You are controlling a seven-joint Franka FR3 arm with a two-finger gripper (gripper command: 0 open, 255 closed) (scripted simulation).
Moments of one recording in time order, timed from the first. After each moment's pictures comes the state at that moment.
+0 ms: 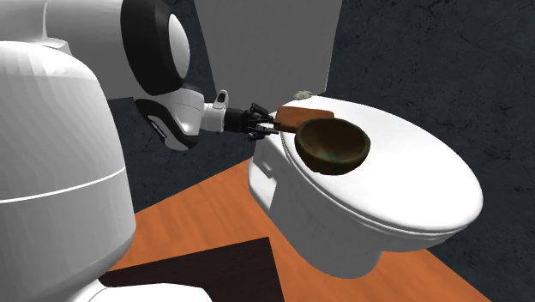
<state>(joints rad) -0.15 0.51 0.01 -1.96 -1.38 1.59 0.88</state>
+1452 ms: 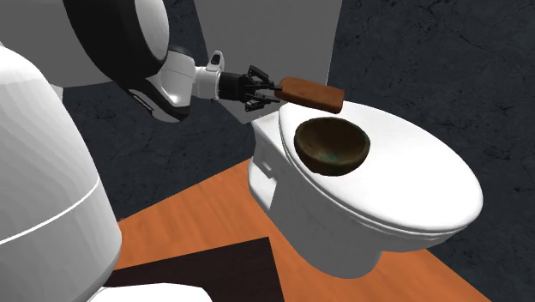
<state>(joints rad) -0.14 0.30 0.01 -1.98 -1.37 1.55 0.69</state>
